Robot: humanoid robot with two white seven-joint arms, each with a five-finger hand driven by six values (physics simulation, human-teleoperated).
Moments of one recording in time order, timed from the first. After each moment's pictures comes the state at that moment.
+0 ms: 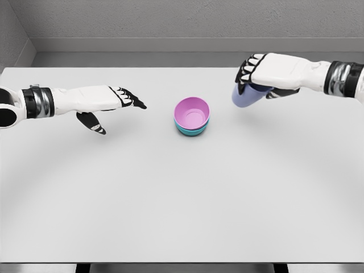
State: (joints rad) left arm -0.84 0.73 -0.85 -1.27 -0.27 -0.61 -0.52; right arm -0.80 -0.71 0.57 -1.44 0.50 -0.61 0.61
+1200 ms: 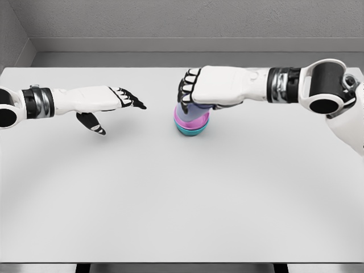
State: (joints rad) left arm -0.83 0.73 -0.85 -1.27 -0.27 -0.61 -0.52; right arm -0.89 -0.57 0.74 -1.56 0.51 -0.61 0.61
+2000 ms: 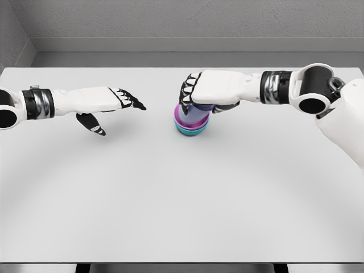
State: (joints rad) left arm -0.83 0.73 -0.85 -1.27 -0.27 -0.61 -0.52; right arm -0.88 -0.51 0.74 -1.44 0.52 -0.61 0.61
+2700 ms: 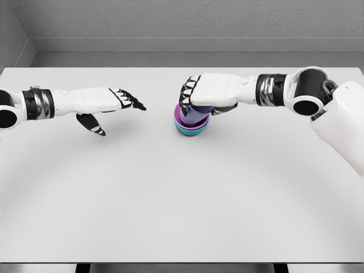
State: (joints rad) left arm -0.83 0.73 -0.85 -1.27 -0.27 -0.61 -0.52; right arm -0.87 -0.49 0.74 -1.41 0.56 -0.61 0.61
